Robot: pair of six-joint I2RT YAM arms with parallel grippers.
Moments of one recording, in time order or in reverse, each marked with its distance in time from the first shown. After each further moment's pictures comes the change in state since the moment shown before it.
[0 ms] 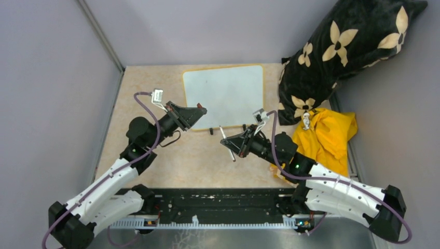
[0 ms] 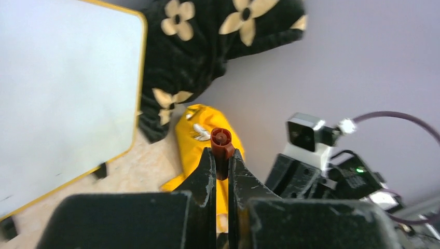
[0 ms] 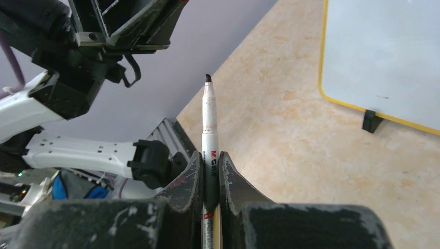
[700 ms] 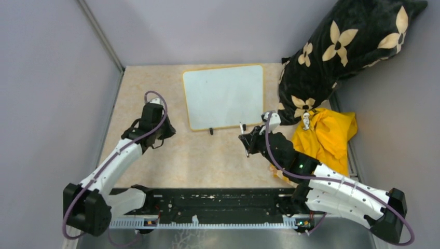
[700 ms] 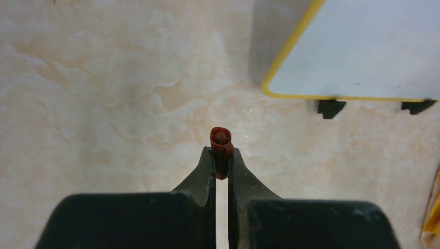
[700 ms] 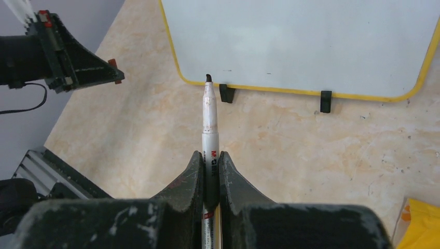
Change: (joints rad) left arm 0.225 0.208 0.136 -0.932 -0.383 0.354; right arm -0.001 -0.038 0.039 -0.381 0.436 -0.090
